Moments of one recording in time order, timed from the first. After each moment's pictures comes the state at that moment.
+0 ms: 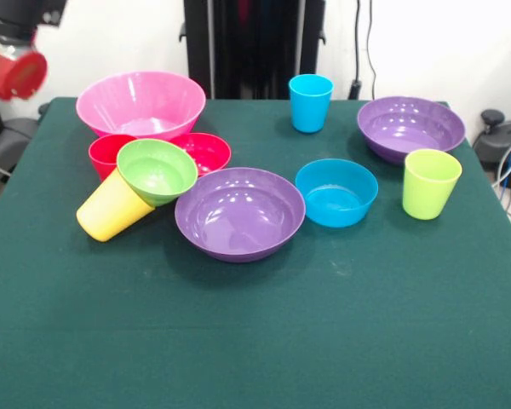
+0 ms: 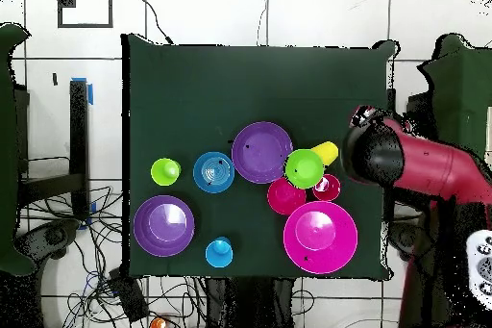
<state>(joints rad) -0.57 -0.69 0.00 1.45 -0.37 0.38 1.96</state>
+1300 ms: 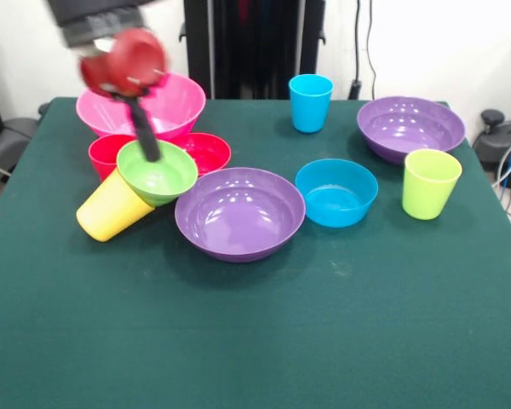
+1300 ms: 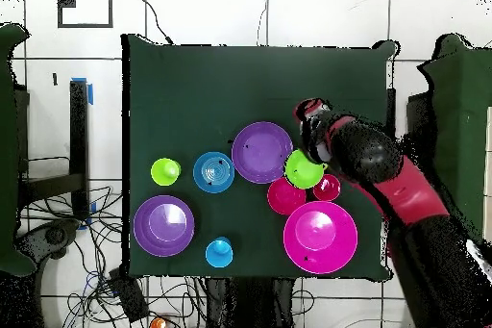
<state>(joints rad) -0.83 -0.71 0.47 1.83 0.15 0.34 1.96</state>
